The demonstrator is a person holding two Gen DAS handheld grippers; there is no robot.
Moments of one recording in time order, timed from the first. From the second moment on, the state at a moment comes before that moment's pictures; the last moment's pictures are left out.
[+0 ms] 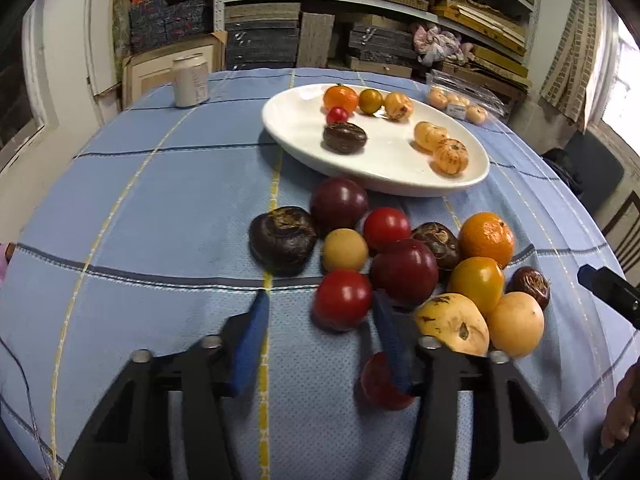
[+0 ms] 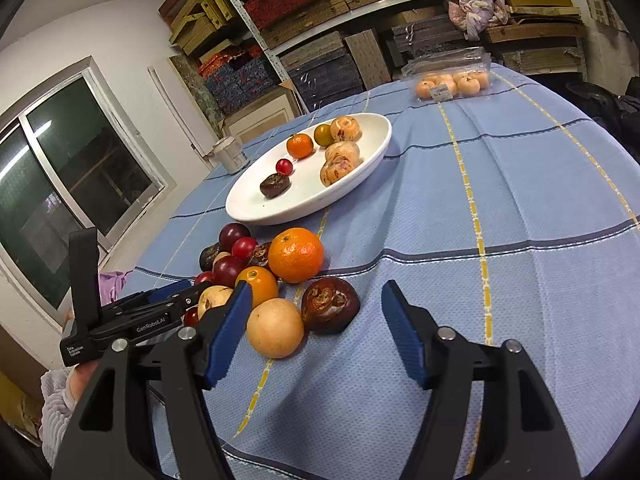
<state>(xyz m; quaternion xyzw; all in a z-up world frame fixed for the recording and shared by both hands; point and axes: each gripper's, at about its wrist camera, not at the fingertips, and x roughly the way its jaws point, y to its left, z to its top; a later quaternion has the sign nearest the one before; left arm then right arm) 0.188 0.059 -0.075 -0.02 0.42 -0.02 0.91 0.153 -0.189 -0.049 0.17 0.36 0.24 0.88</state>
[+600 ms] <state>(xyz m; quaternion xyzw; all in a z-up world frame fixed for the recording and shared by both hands) 0.199 0.062 -0.078 -0.05 0.42 -0.04 0.90 0.155 -0.190 -0.051 0.17 0.37 0.24 0.88</state>
